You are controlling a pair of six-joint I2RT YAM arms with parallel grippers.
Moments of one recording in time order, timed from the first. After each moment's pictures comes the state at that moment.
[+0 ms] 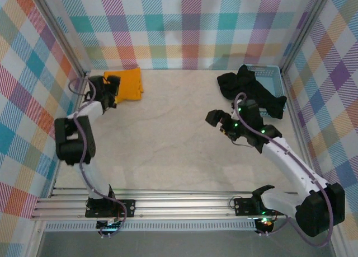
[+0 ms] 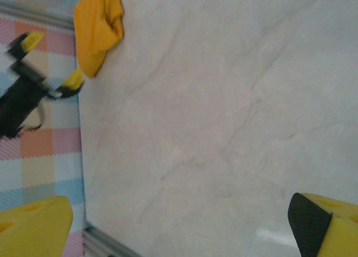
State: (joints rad) left arm 0.12 1.80 1.25 -0.01 0.20 -1.18; right arm 0.38 1.10 0.90 -0.48 -0.35 0.84
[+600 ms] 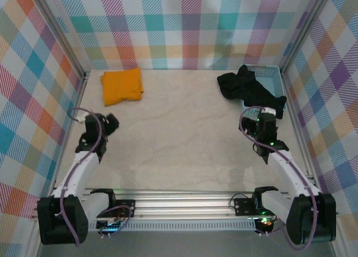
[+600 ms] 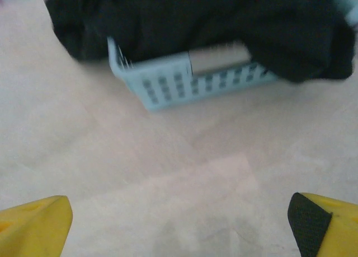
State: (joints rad) left arm 0.04 1.03 0.52 -0.15 -0.26 -0.53; right arm 0.10 1.03 0.52 -0.15 0.20 0.30
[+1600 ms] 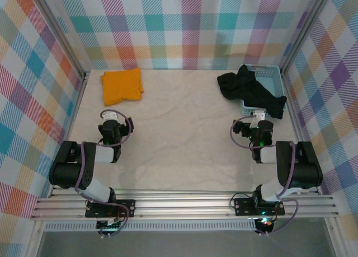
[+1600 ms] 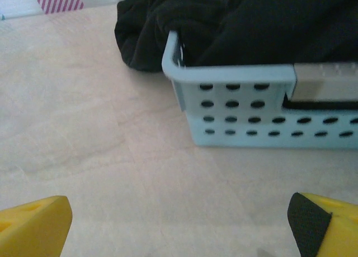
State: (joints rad) left arm -0.07 1.56 0.39 0.76 -0.26 -0.18; right arm -0.02 1.53 0.34 0.79 -0.12 0.09
